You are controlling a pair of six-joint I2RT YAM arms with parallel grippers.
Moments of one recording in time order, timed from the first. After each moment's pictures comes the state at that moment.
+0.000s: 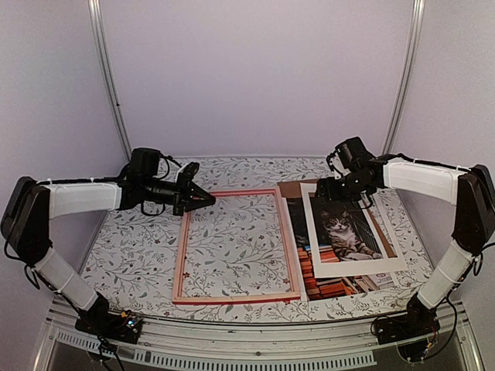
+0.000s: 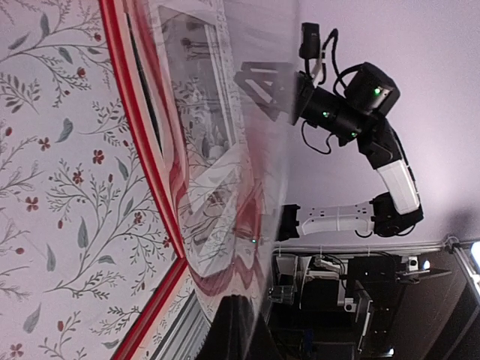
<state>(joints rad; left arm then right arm) -0.41 1.53 0.91 0.11 1.02 -0.92 0.47 1.66 1.21 -0.48 0.05 0.28</state>
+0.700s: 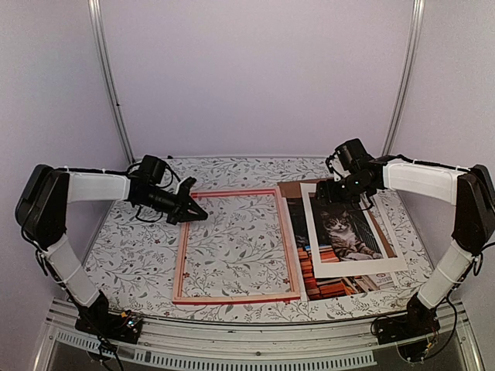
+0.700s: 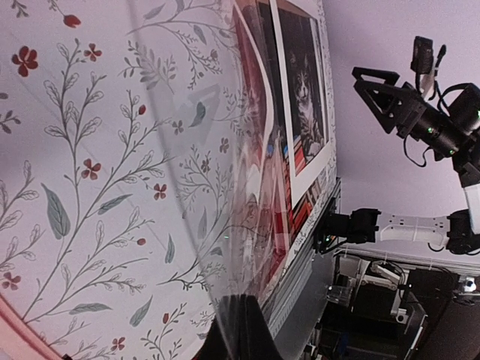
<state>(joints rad) -0.33 1.70 1.01 -0.28 0.90 -0.53 0.47 1.66 1.20 -0.49 0.03 0.28</state>
